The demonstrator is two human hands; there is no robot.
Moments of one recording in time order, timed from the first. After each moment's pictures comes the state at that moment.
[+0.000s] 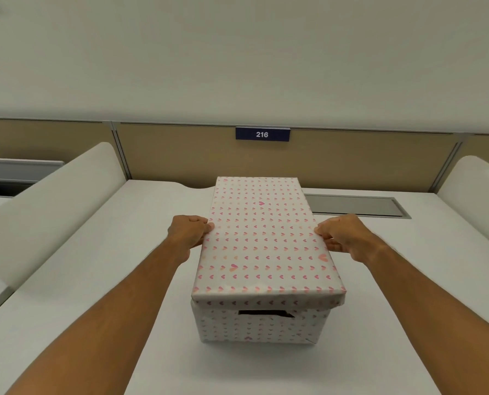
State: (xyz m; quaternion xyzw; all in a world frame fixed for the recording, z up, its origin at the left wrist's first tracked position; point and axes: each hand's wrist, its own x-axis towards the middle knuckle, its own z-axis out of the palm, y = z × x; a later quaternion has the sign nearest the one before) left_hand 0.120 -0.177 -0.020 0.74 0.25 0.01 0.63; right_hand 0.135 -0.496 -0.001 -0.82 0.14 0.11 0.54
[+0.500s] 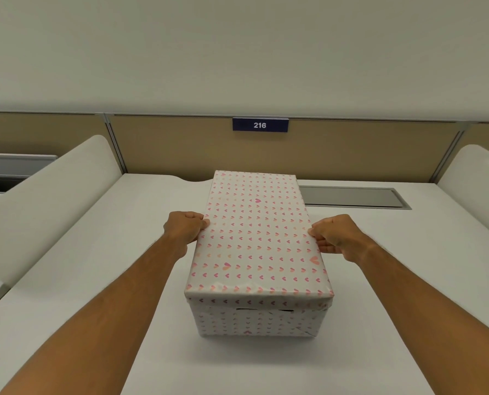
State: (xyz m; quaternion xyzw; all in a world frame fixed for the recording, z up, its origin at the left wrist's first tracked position) left_hand 0.124 -0.176 -0.027 0.75 0.26 0.01 0.61; right_hand 0.135 -0.488 -0.023 -0.82 0.14 0.12 0.55
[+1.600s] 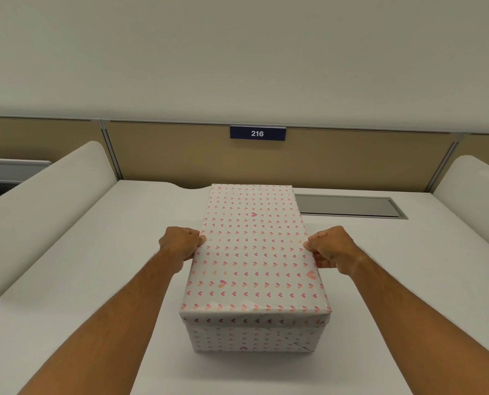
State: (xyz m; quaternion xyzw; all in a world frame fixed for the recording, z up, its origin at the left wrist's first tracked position) left_hand 0.127 -0.175 -0.039 0.77 0.29 -0.01 0.56; right_hand 0.138 -0.483 -0.029 -0.83 0.15 0.11 0.52
